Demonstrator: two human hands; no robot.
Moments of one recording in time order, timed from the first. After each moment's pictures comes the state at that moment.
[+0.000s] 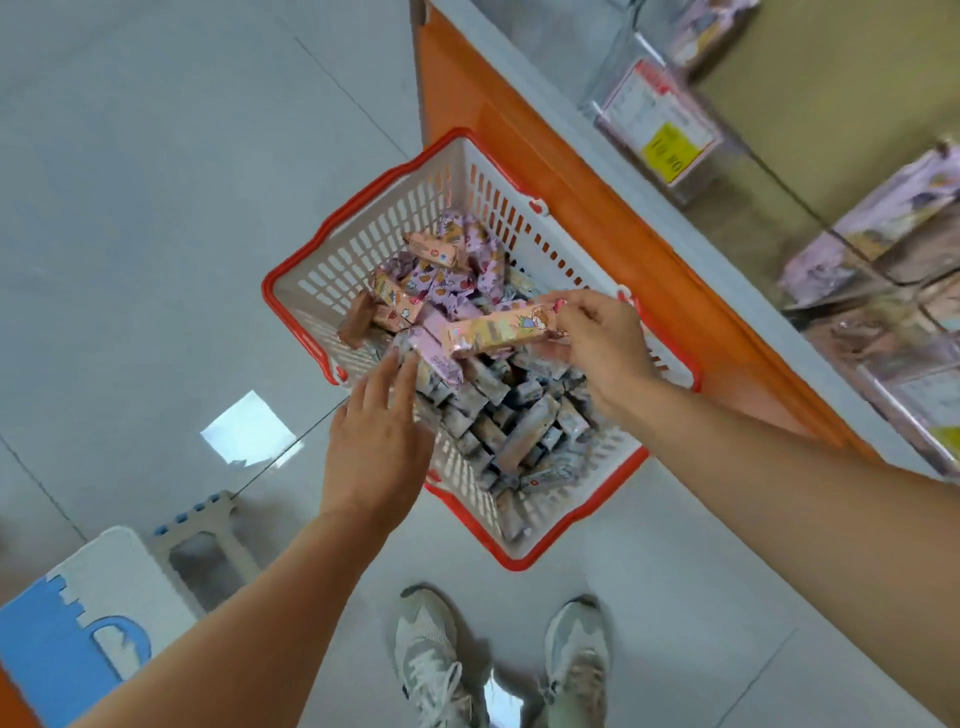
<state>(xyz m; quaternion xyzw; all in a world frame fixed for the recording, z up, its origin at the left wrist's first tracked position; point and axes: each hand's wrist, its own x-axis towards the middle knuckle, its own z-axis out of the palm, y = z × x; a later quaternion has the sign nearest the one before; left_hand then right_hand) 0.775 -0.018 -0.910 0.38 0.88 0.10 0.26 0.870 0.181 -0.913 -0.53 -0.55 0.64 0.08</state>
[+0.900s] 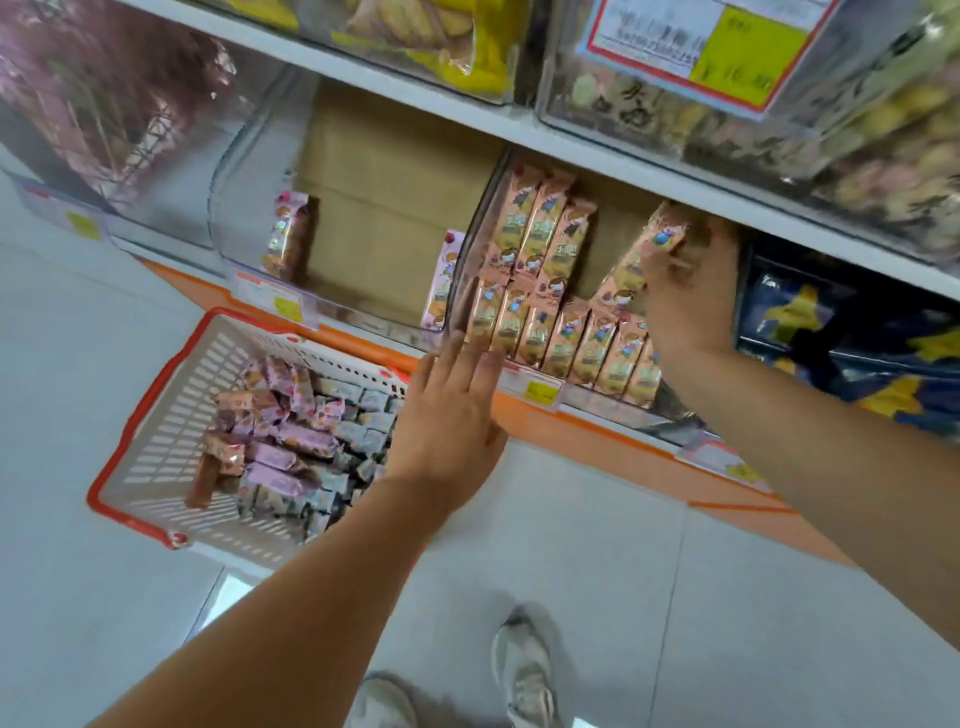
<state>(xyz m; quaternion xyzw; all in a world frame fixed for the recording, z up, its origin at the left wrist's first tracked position) 0.954 0.177 -0.766 0.71 0.68 0.03 0.19 1.122 0.312 -0.744 -0.68 -0.49 0.33 0.44</state>
